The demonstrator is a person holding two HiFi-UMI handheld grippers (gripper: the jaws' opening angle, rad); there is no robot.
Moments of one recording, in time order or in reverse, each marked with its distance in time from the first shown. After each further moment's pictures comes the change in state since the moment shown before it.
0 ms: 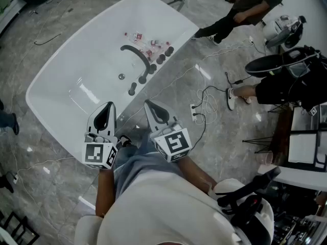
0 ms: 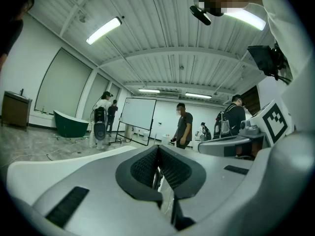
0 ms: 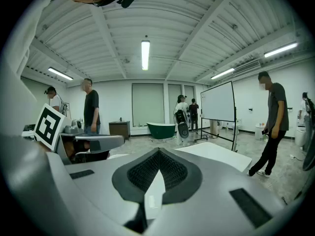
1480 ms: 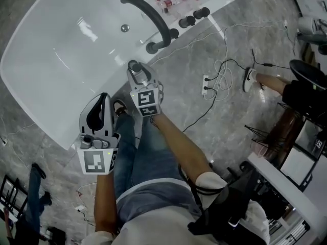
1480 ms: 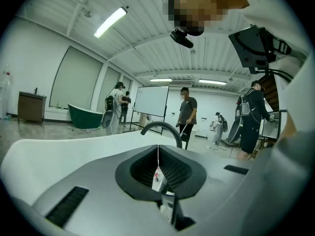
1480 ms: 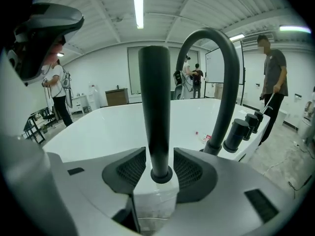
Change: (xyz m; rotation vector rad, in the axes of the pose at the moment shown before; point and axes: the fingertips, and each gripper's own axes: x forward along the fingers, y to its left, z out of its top) left arm 0.307 0.131 -0.383 -0.005 0.045 0.164; right arm 0.398 -0.255 -0.541 -0.030 0.335 0.008
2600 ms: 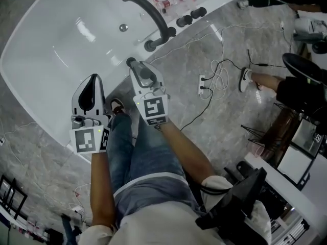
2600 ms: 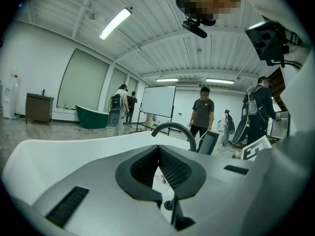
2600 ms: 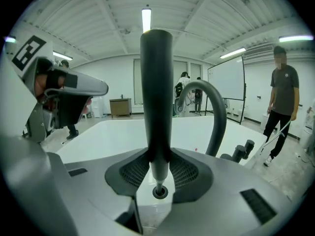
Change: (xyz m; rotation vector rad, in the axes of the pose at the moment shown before) left arm -0.003 0.031 0.018 -0.016 -0.001 0.078; right arm -0.086 0.019 0.088 -0.056 -0.129 0.010
